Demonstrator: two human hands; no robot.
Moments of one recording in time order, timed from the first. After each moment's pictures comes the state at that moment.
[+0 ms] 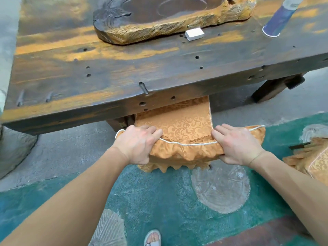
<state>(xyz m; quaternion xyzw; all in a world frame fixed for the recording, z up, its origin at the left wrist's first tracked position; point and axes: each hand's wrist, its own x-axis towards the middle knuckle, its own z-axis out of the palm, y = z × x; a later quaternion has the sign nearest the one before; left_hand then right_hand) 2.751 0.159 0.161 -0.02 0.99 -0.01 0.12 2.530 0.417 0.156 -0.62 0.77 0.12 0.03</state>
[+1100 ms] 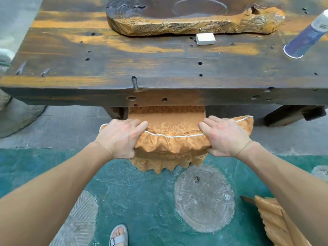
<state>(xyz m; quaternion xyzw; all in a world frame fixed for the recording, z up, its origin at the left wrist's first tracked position) 2.705 0.210 0.148 -0.13 0.99 -0.06 0.04 2.418 0.396 0.159 -0.74 0.66 0.12 0.01</state>
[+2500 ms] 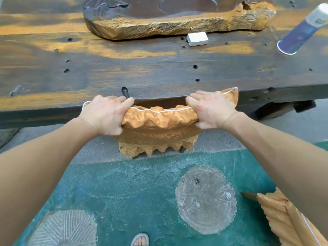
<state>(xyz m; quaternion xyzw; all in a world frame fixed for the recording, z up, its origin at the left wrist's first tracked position) 2.657 0.074 0.145 -0.12 0.99 -0.06 0.03 2.387 0.277 0.158 -0.70 0.71 0.10 0.00</state>
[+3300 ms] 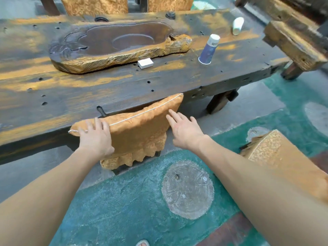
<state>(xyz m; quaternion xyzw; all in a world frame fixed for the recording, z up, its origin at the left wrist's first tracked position) 2.687 0.169 0.206 -0.31 0.92 -0.03 0.24 2.516 0.396 0.249 -0.42 0.88 0.13 0.18</state>
